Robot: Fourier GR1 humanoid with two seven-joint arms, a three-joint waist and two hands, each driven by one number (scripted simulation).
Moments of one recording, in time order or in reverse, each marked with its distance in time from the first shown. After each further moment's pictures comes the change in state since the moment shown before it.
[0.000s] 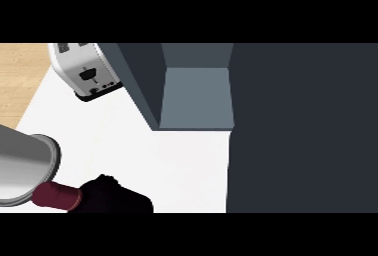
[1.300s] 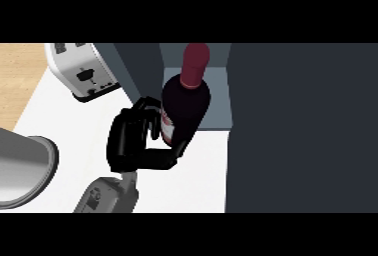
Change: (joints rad) left arm -0.526 -0.046 -0.167 -0.063 -0.051 0.577 0.316; right arm -0.015 -0.018 -0.038 0.033 -0.030 0.015 -0.009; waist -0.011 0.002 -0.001
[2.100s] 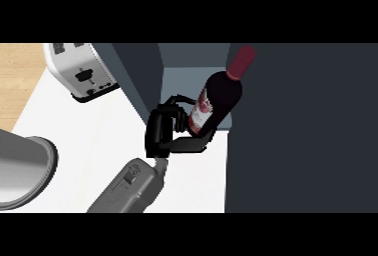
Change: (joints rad) left arm -0.210 0.000 -0.157 0.391 0.153 0.194 -0.175; right arm 0.023 0.007 0.003 0.036 0.021 0.034 -0.060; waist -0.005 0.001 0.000
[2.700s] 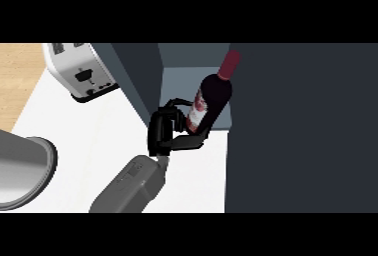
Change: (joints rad) left arm -0.062 0.000 -0.021 0.227 0.165 -0.019 -0.154; right arm -0.049 -0.026 -0.035 0.006 -0.042 -0.015 0.039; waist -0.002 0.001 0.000
